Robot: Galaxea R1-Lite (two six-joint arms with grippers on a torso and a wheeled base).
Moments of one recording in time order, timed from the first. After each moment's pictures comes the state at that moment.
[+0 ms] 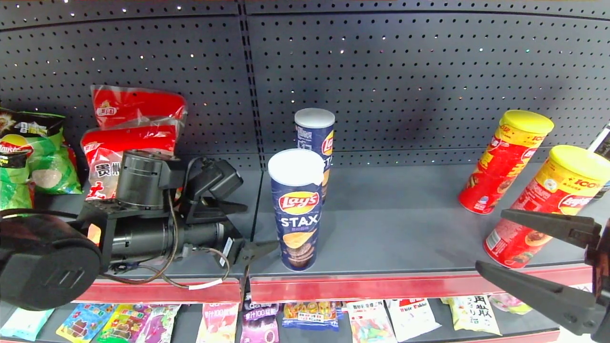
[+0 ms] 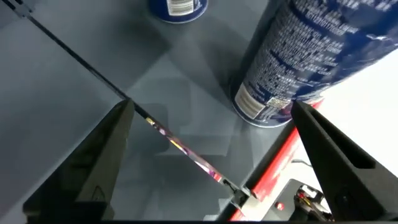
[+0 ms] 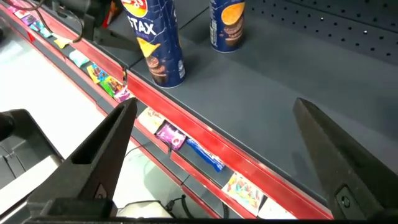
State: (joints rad) left arm -0.46 1.68 -0.73 -0.42 -0.34 0.24; right arm 0.65 0.98 -0.55 -0.22 0.07 -0.01
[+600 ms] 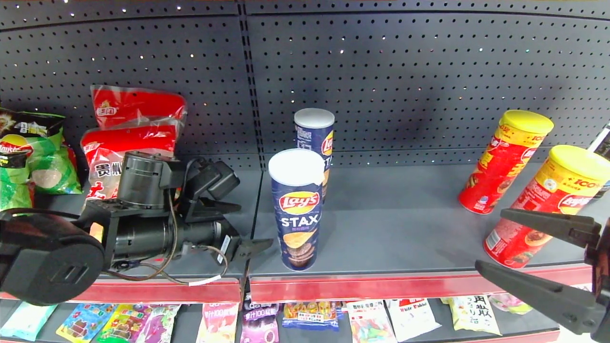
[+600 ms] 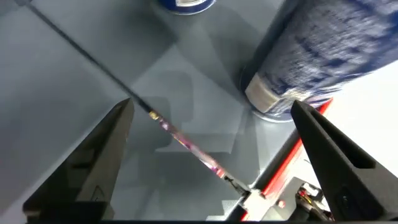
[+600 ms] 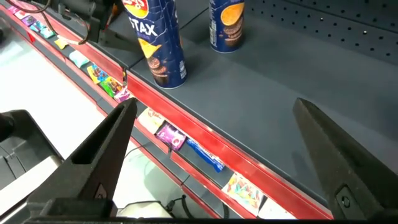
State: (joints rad) left arm -0.42 1.70 -0.73 -0.42 -0.30 0.24; right arm 0.65 0.99 -0.55 -0.22 0.07 -0.01
